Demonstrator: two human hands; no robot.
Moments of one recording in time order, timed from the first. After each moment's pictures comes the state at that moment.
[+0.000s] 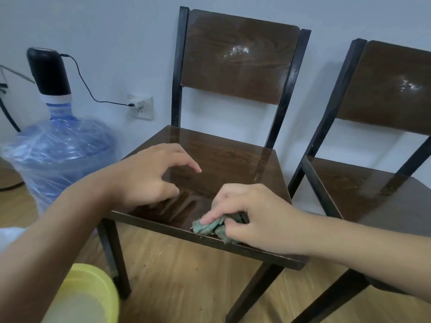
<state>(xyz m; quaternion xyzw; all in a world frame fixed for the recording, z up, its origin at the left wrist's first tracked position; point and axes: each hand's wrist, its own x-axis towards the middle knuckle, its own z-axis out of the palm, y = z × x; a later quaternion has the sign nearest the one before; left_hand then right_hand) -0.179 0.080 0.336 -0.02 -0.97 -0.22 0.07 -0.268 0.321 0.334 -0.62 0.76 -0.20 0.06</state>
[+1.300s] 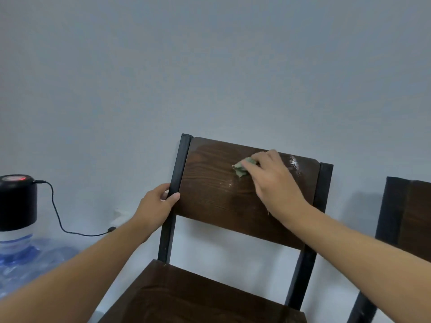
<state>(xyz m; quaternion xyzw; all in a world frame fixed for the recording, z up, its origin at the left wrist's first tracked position) -0.442 -0.072 0.404 0.22 -0.77 -0.52 0.31 -0.580 0.160 0.495 -0.50 0.69 -0.06 -0.52</state>
